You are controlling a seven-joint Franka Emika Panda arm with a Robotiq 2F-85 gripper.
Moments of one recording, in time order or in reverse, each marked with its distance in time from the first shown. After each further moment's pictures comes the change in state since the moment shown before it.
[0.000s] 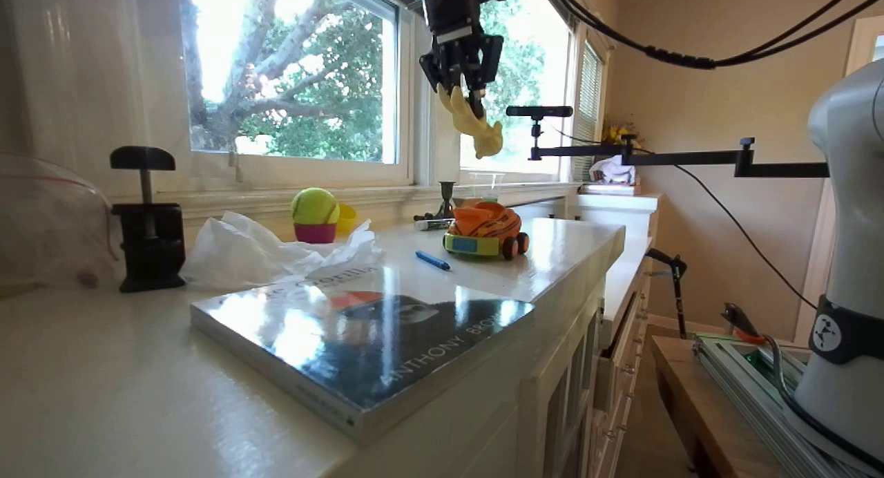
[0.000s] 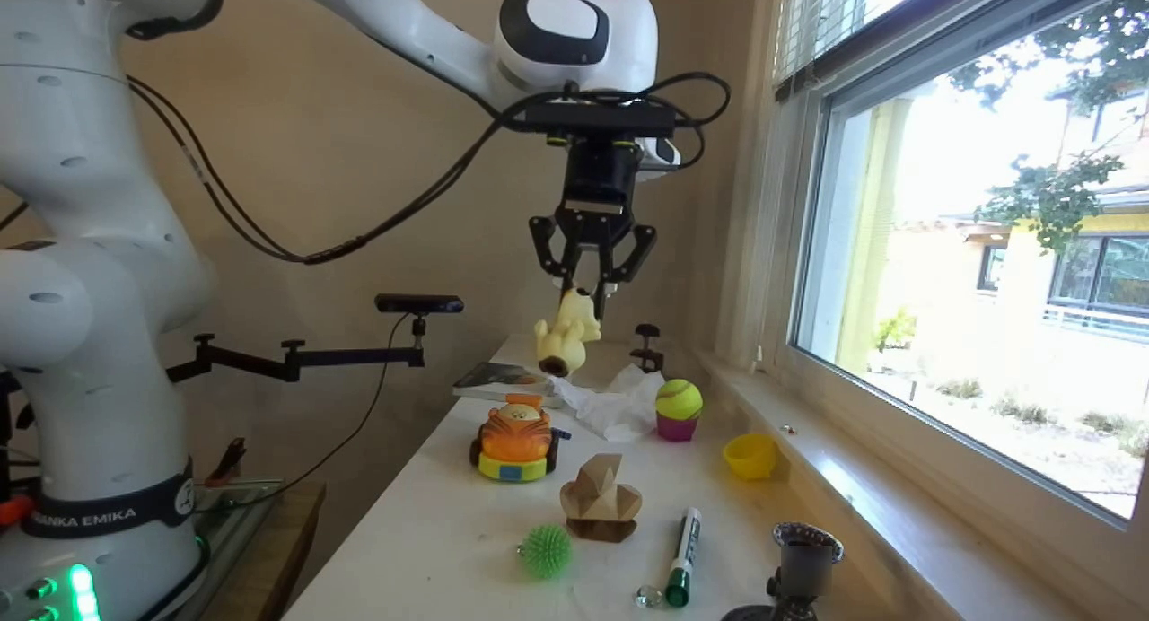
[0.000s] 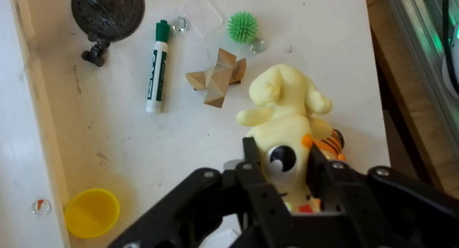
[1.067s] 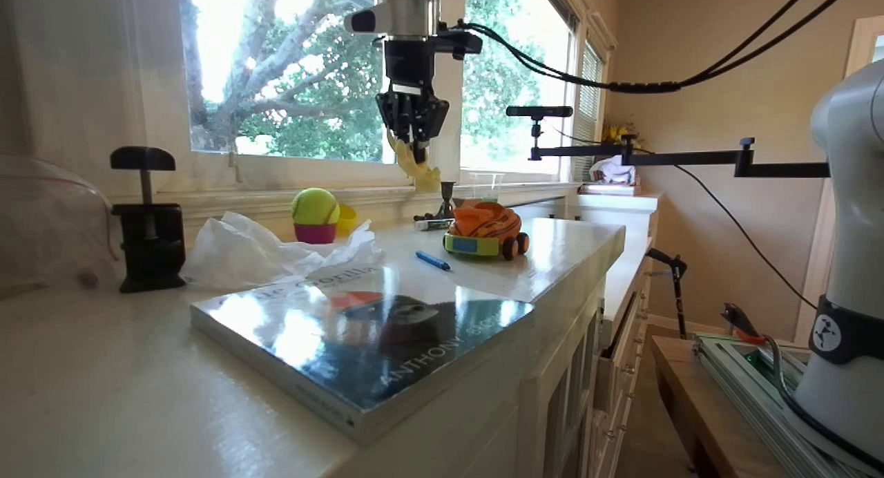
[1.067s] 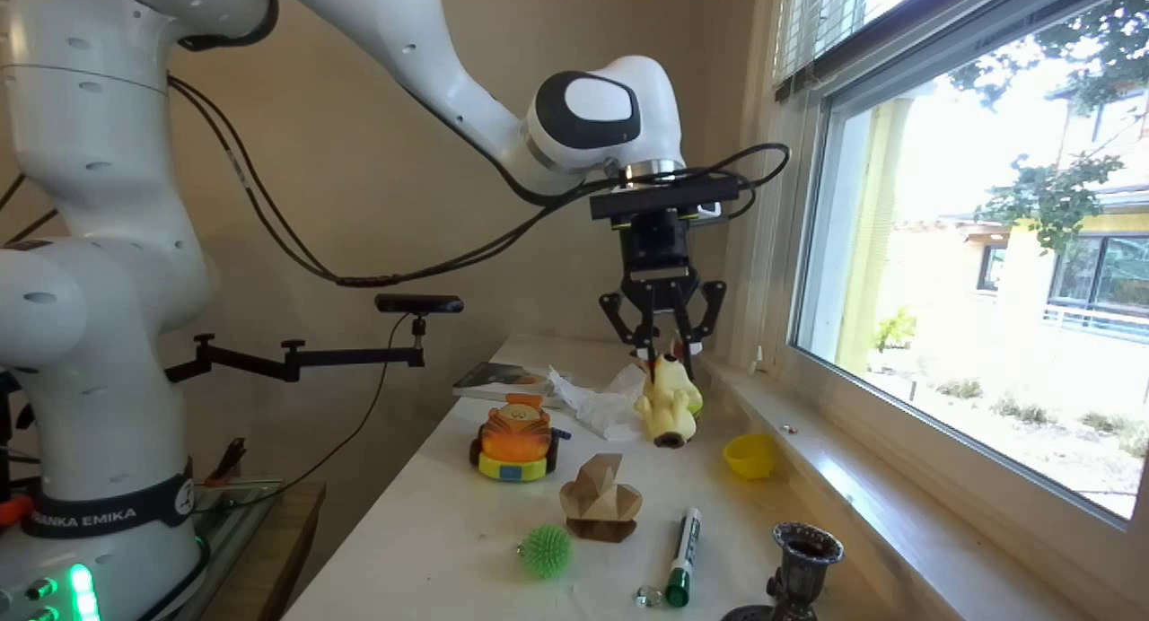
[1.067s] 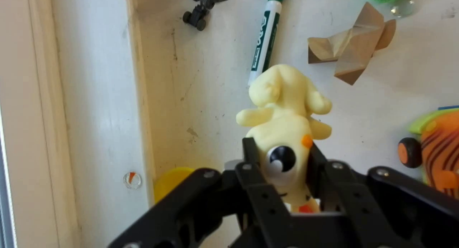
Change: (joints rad) arm -0.027 0.160 -0.005 -0.036 -0.104 0.421 0.053
